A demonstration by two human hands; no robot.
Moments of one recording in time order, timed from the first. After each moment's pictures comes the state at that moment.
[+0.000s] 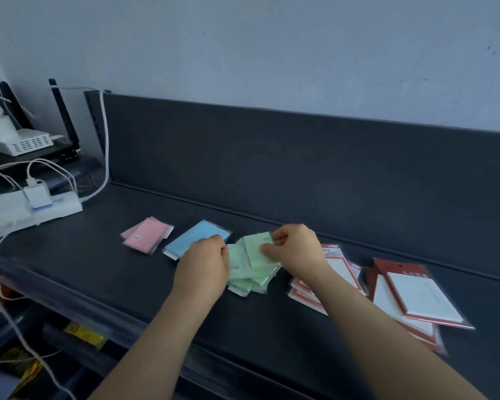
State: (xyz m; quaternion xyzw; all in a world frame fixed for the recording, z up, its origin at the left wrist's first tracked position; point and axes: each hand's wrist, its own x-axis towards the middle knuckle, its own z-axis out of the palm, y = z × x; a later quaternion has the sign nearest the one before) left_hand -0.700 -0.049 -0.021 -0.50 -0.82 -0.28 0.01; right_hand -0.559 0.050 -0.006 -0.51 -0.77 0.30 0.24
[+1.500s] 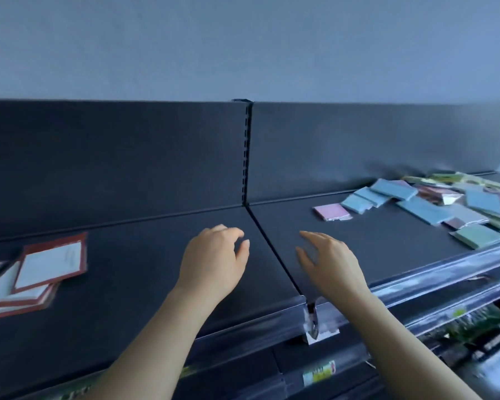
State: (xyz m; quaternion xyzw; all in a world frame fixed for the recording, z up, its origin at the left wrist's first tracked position) left_hand -0.167 -0.021 -0.004 -0.80 -0.52 -0.29 -0.05; right_hand 0.024 -0.068 -0.011 -0.75 -0.61 0.01 0.26
